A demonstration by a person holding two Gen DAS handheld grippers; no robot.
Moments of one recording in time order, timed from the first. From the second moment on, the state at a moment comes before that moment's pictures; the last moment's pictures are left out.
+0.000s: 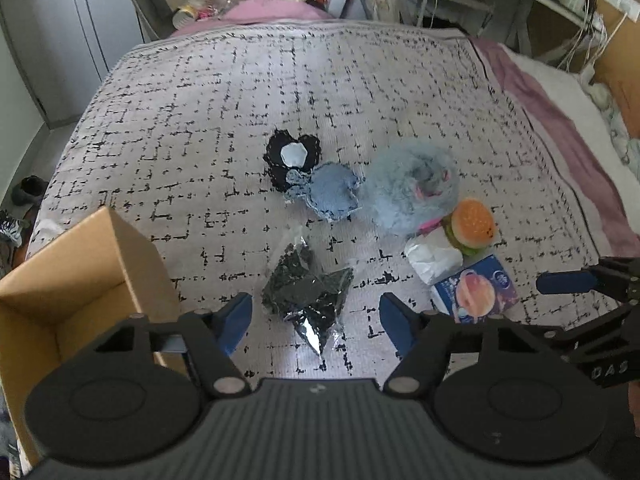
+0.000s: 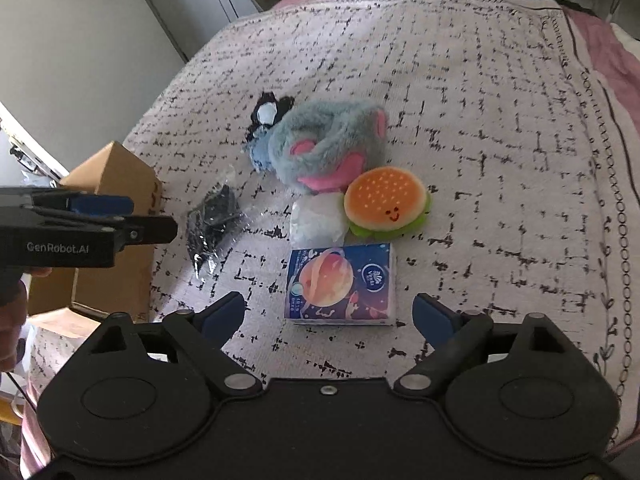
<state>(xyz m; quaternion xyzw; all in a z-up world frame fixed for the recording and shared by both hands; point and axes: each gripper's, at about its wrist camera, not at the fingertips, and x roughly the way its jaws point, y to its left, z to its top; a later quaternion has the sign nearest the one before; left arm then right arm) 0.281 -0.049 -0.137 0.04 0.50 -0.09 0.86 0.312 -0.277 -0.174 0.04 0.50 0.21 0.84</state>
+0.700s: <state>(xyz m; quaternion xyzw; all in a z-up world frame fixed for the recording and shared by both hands) 0.325 -0.074 -0.180 0.12 0.55 -0.09 0.82 0.320 -0.258 -0.201 0.00 0.49 0.20 0.85</state>
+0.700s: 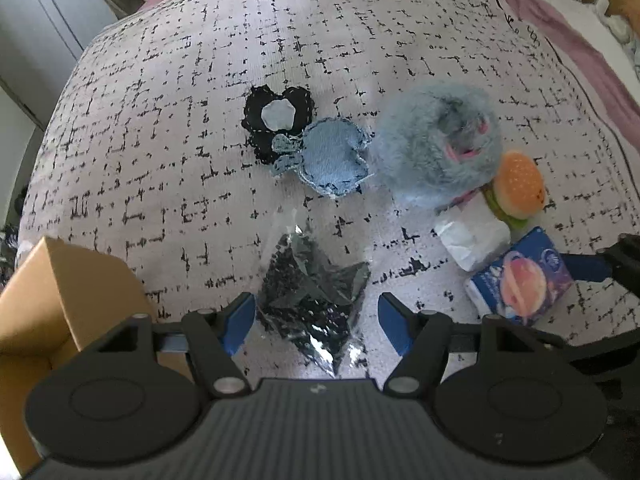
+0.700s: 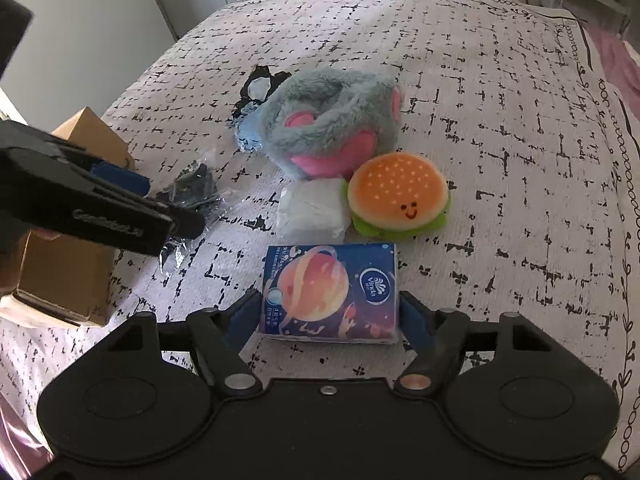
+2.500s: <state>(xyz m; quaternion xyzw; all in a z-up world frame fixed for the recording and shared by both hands) 0.202 0.027 -0.080 -0.02 0.42 -0.04 0.91 0.262 -0.220 -0.092 -0.03 0.38 0.23 0.90</state>
